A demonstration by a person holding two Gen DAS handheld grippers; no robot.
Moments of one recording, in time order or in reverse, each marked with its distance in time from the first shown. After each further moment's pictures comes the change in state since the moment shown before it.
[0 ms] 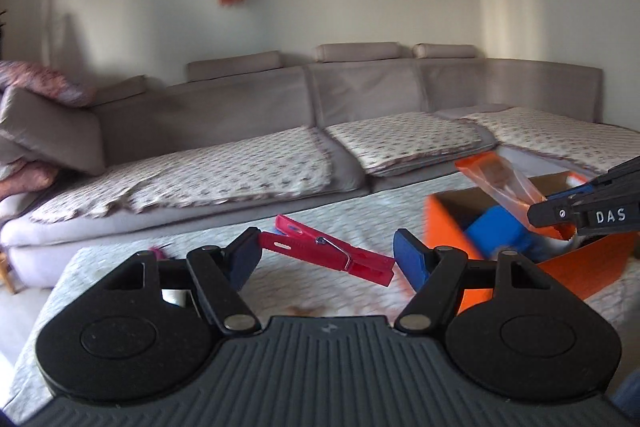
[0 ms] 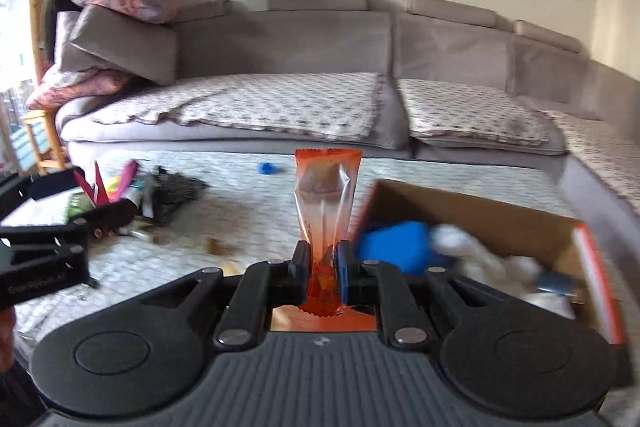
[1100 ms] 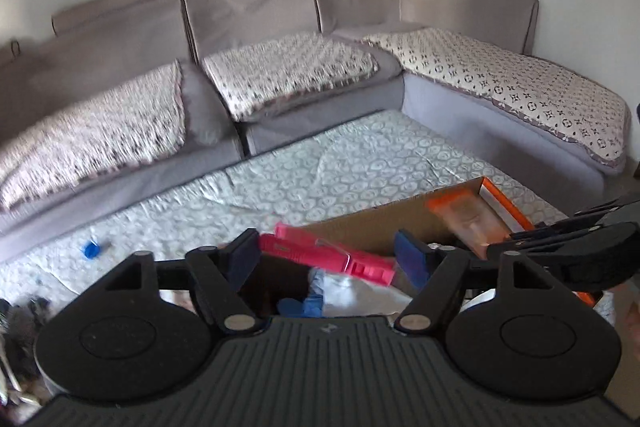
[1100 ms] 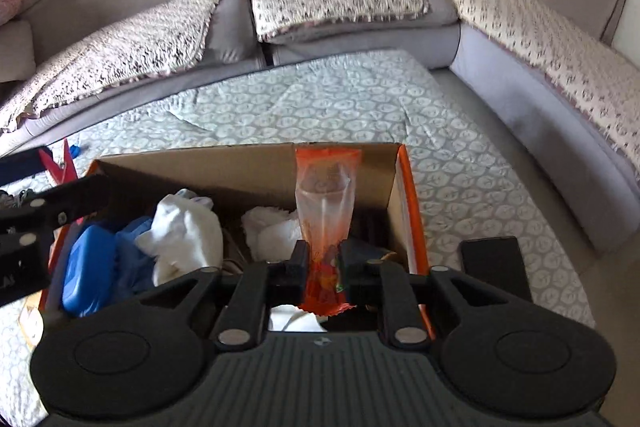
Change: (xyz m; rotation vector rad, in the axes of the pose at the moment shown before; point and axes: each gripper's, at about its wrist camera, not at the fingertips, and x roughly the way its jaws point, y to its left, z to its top) left arm 0.152 -0.121 0.040 0.045 0.296 -0.255; right arm 0.101 -0.195 0.015 0.296 0.315 -0.192
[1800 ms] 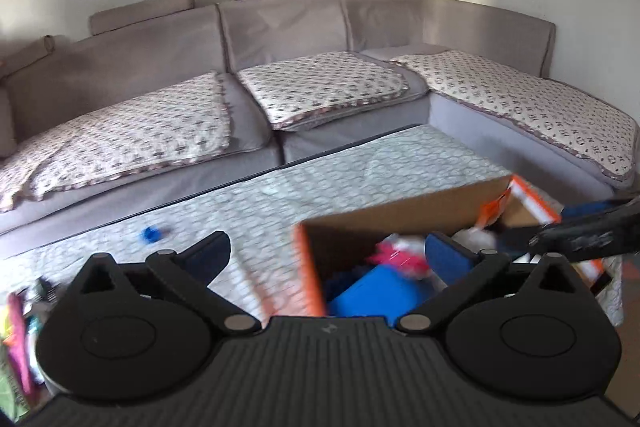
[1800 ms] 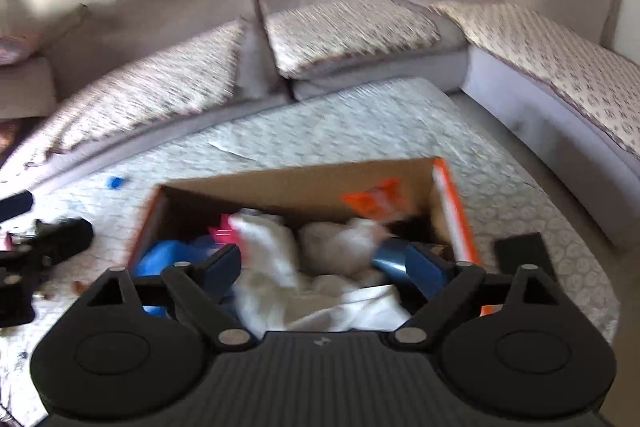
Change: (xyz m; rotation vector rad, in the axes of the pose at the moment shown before) left arm -0.101 0.051 -0.062 -0.030 -0.070 0.074; right arm -0.060 0.054 -0.035 0.002 -0.159 0.120
